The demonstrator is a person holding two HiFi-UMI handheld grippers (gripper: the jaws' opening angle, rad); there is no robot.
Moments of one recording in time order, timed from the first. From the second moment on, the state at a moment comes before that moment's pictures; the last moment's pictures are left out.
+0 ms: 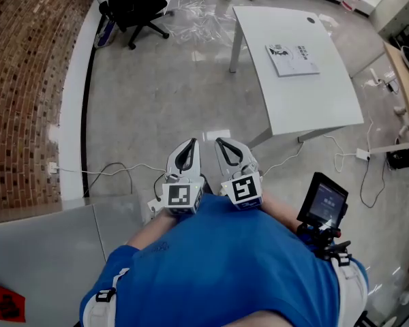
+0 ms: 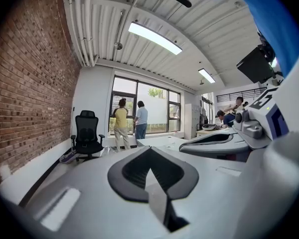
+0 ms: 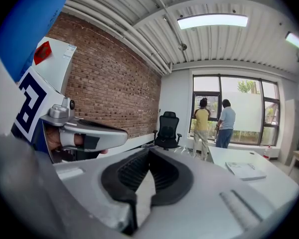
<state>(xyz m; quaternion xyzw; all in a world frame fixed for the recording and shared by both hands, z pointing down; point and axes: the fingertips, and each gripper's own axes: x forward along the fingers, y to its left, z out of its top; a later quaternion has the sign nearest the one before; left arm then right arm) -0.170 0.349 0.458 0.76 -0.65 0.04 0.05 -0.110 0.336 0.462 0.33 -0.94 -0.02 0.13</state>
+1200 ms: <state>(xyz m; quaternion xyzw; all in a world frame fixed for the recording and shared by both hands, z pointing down) -0.275 0.082 0.443 0.86 -0.51 0.04 0.05 -0.204 0.085 0.452 0.48 -0.87 -0.01 0.13</state>
